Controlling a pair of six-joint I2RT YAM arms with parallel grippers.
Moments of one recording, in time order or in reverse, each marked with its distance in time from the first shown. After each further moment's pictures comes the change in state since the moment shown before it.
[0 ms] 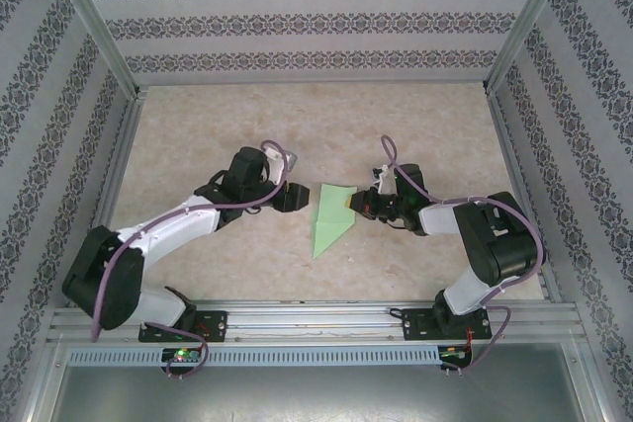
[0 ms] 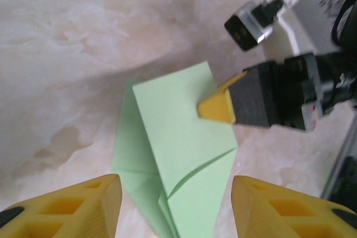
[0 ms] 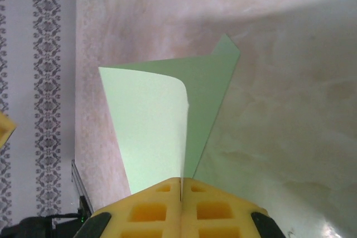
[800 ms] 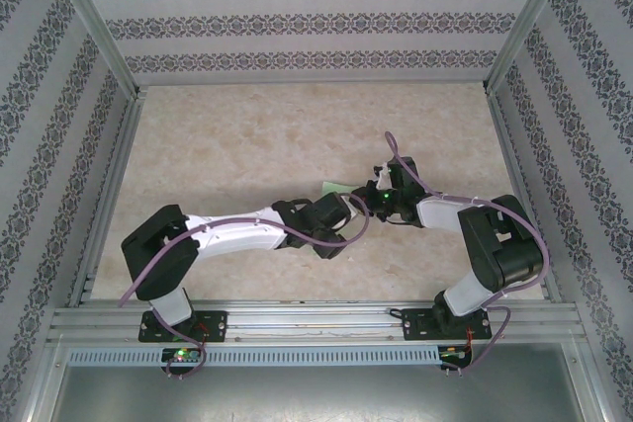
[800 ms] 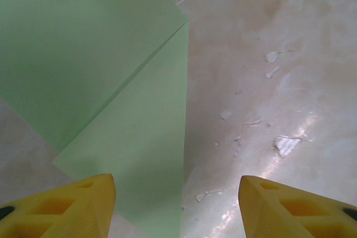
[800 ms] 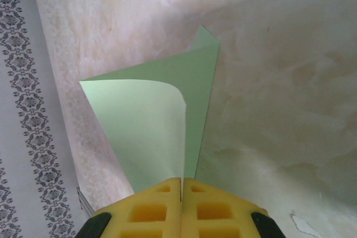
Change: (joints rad) left arm -0.462 0.340 0.283 -0.355 -0.517 0.181; right arm 0.035 -0.038 0.095 -0.233 0.108 0.133
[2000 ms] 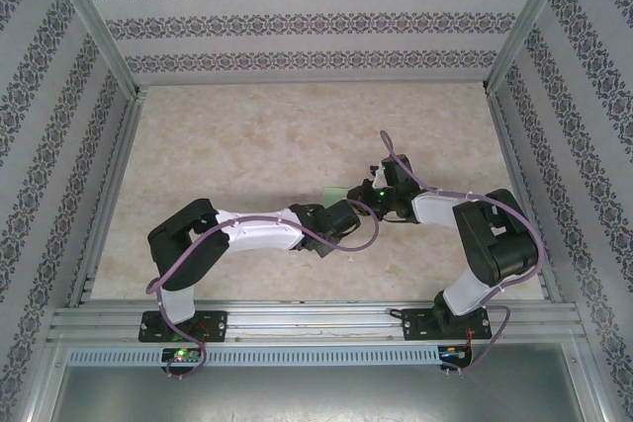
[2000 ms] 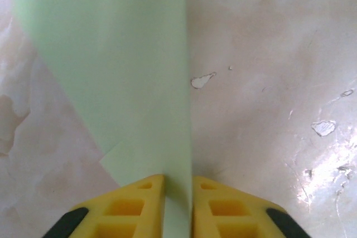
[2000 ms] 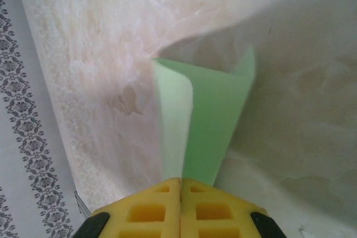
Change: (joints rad) left arm -0.011 0.133 0.043 -0.010 -0.188 0.069; right arm 0.026 0.043 0.047 -0.039 0.027 0.020
